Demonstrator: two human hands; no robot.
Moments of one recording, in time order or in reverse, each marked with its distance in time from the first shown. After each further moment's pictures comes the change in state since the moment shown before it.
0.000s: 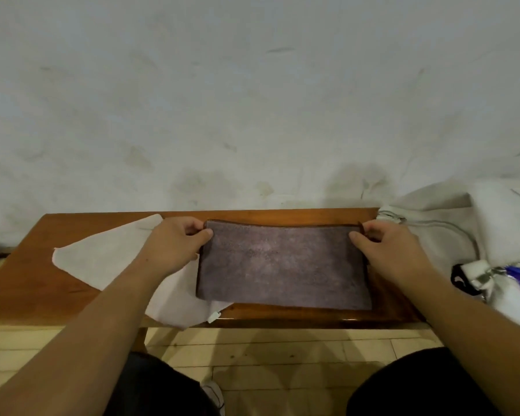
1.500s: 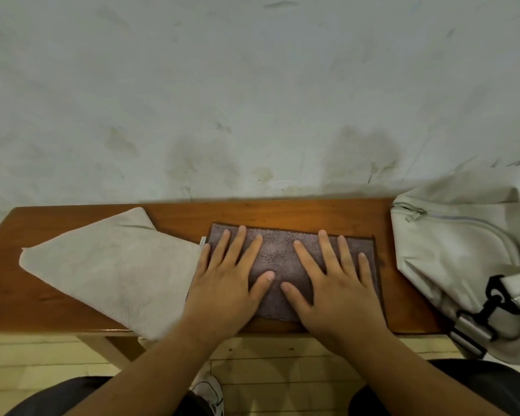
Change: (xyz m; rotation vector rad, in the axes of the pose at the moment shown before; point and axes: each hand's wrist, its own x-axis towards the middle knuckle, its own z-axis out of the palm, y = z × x) left_hand -0.029 -0.012 0.111 0.676 -0.092 0.340; right_hand -0.044 -0.001 0.099 -0.636 -0.193 -0.253
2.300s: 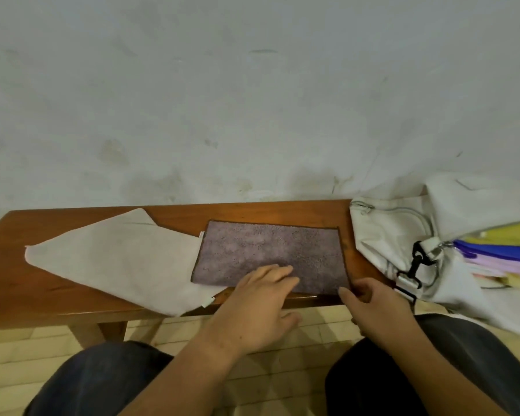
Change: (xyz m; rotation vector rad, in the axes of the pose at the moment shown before) left_hand -0.063 0.047 -0.046 -0.277 -0.222 0.410; right_hand -0.100 0.028 -0.054 0.562 -0.002 0.575
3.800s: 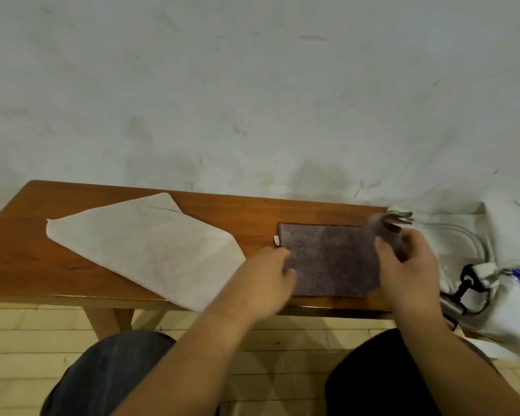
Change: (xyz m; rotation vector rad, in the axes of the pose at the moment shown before) left_hand 0.005 -0.030 -0.036 -0.406 0.129 -0.293; right_hand 0.035 -0.067 0.009 0.504 0.395 -0.245
